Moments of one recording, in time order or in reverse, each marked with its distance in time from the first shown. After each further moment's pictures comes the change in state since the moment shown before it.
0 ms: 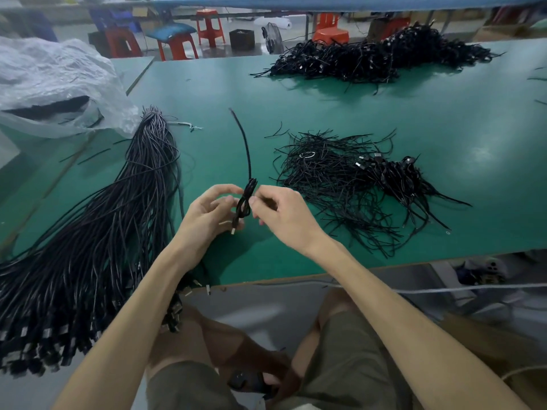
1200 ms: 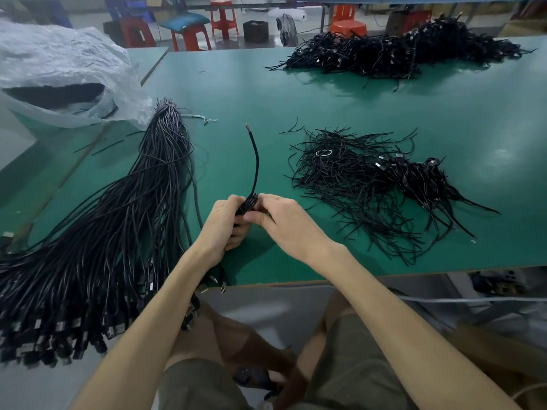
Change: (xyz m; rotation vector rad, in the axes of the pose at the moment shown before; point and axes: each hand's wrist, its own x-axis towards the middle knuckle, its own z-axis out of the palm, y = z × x) left_hand 0.004 -0.003 0.007 0.093 0.076 -0.158; right_hand 0.015 0.011 0.025 -0.274 -0.206 -0.039
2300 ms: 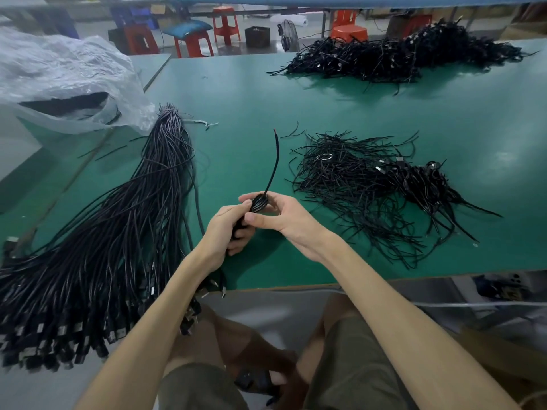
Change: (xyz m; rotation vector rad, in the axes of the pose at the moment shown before) left_hand -0.001 -0.003 -0.002 -0.087 -0.085 -0.024; right_hand 0.011 0.016 0.004 0.820 -0.082 0.187
